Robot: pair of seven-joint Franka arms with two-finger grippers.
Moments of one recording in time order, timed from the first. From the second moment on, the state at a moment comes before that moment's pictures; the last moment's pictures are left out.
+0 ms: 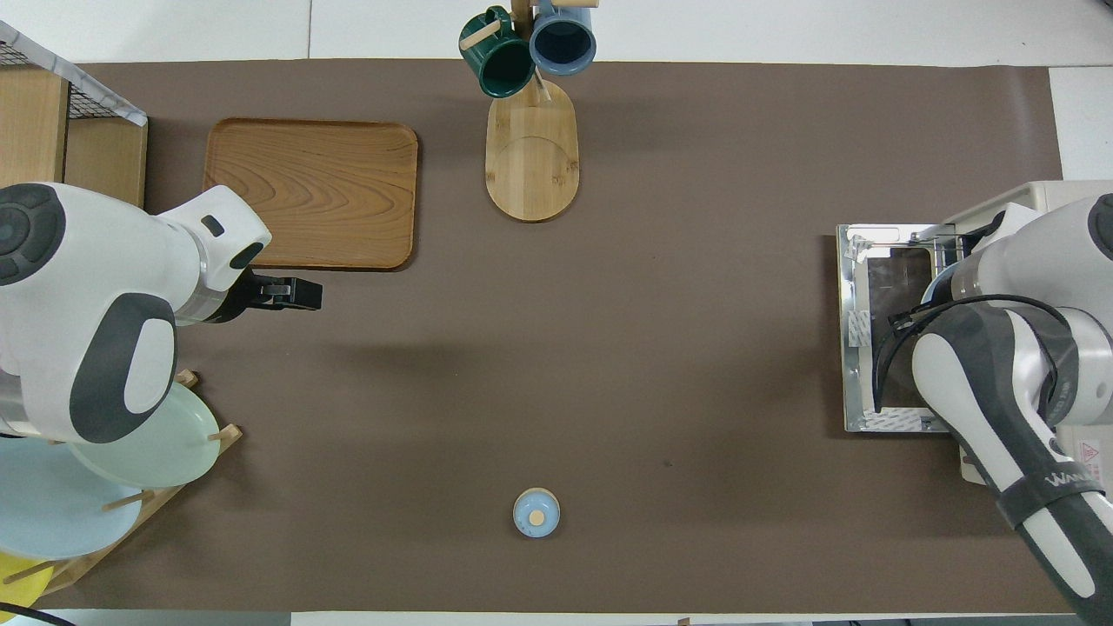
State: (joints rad) left arm -0.13 -0.02 -0.11 -2.07 -0.03 2.09 -0.09; right arm 0.06 0.04 -0.13 -2.18 -0.10 2.13 -0.26
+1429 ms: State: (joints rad) left arm -0.13 -0.01 -0.10 -2.03 -0.06 2.11 -0.10; right arm 0.82 0.52 -0.08 -1.49 -0.11 1.88 0.66
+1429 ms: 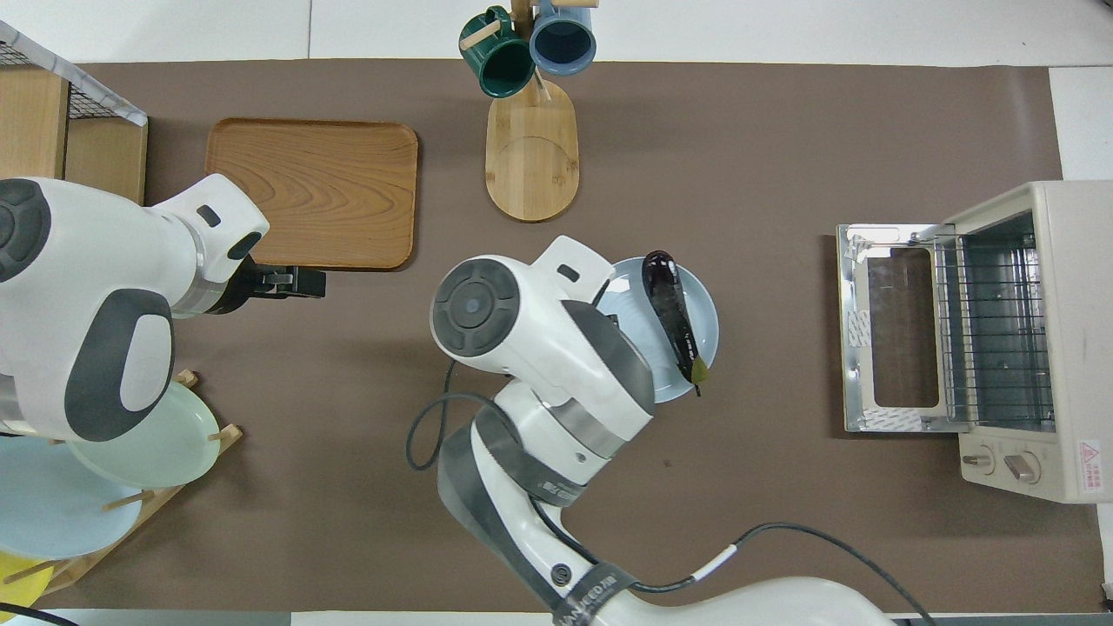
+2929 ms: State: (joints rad) left arm -0.27 0.04 -0.11 -1.96 -0.11 2.11 -0.33; right arm 0.44 0.35 -0.04 -1.71 -0.22 1.83 0.33
